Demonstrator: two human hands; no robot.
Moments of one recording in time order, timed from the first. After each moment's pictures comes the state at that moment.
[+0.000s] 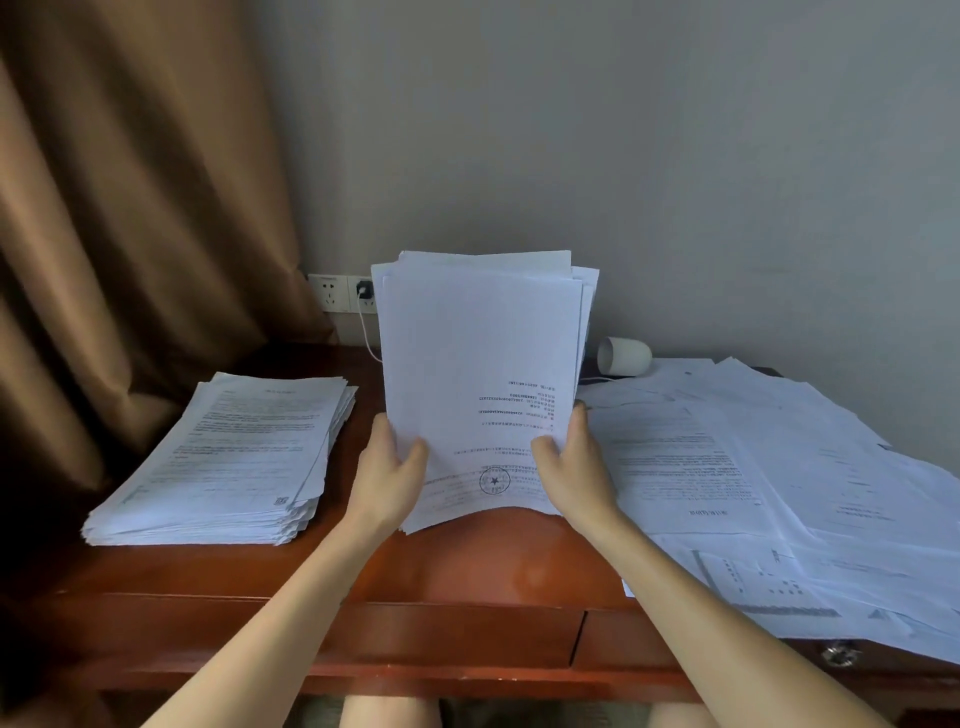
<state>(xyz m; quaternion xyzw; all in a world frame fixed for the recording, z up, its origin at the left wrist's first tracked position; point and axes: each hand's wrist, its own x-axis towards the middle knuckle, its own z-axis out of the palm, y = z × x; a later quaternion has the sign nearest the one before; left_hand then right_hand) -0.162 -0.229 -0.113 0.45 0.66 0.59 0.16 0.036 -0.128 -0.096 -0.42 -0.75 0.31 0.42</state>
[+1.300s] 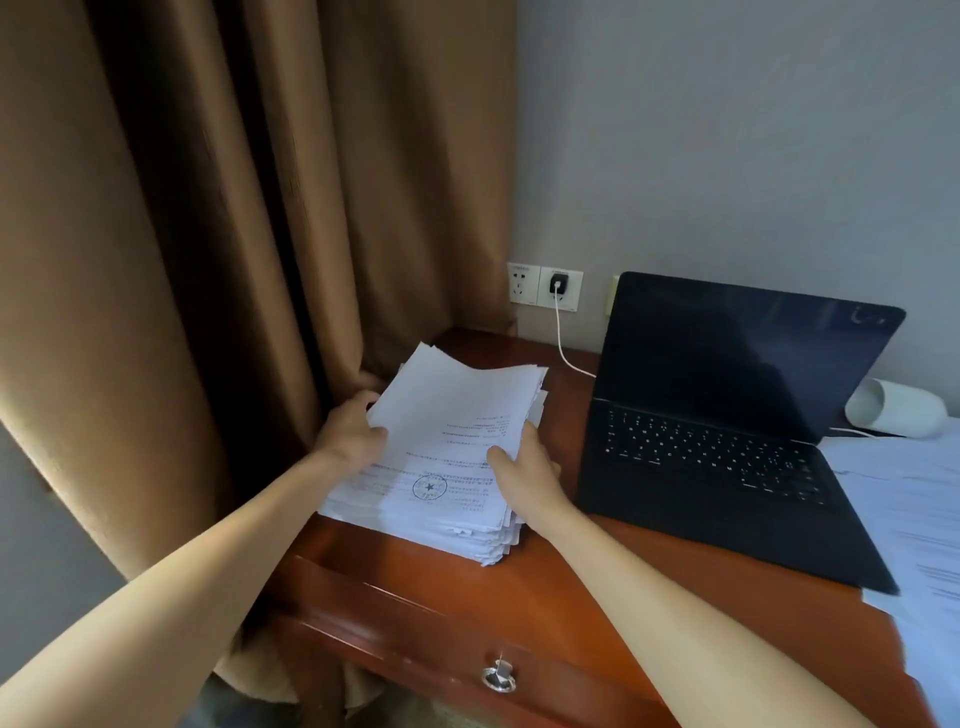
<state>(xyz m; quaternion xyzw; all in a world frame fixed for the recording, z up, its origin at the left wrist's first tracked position) -0.450 -0.314 -0.121 0.30 0.86 0.40 0.09 -0.246 -0.182 -0.137 -0.34 -0.79 0.47 0.21</state>
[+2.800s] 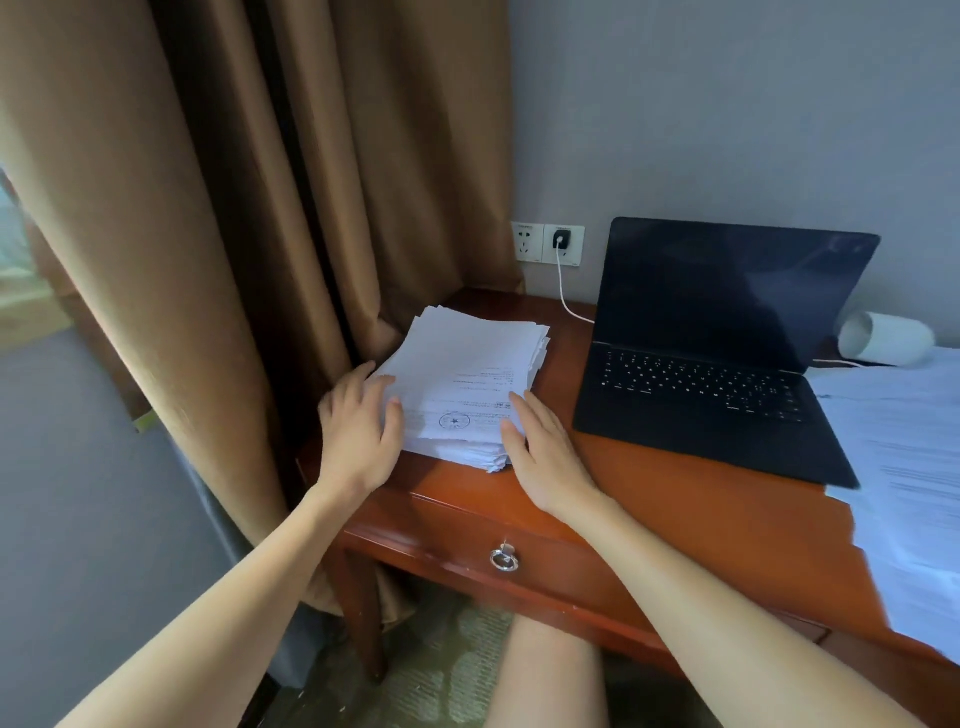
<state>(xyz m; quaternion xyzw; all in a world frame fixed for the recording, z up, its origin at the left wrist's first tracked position) -0.349 -0.392 -0.149 0.38 0.85 0.35 -0.14 -0.167 -0.224 -0.158 -0.25 -0.89 0.33 0.19</state>
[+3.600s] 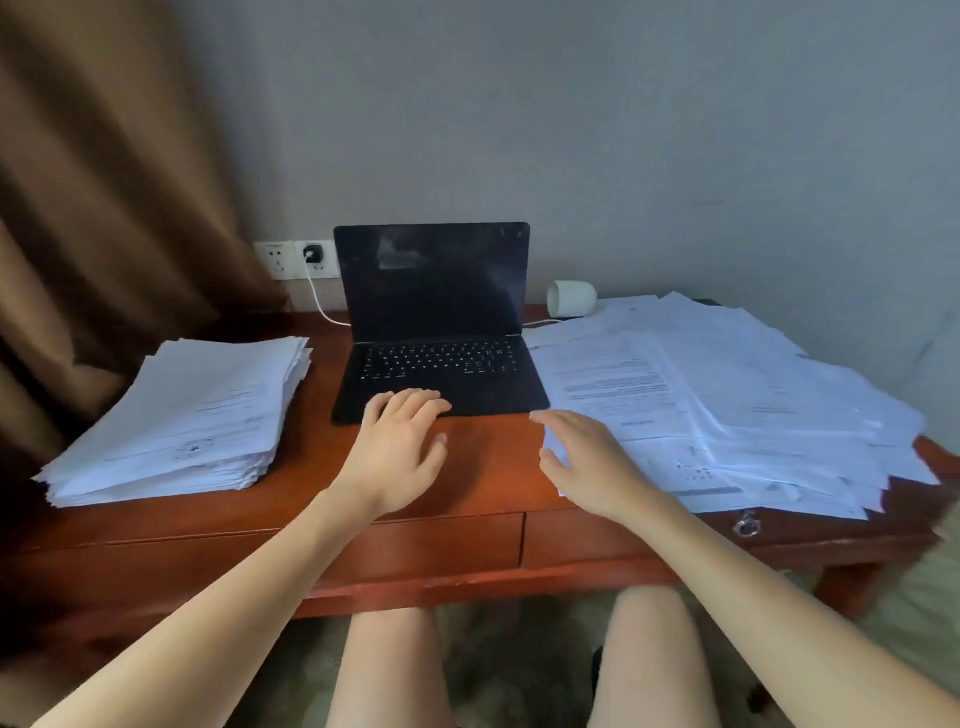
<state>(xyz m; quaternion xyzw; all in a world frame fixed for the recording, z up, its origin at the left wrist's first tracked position) -0.109 -0.245 -0.134 0.71 0.65 0.24 -0.10 0.156 -0.154 -0.135 -0.40 -0.88 0.14 0.21</state>
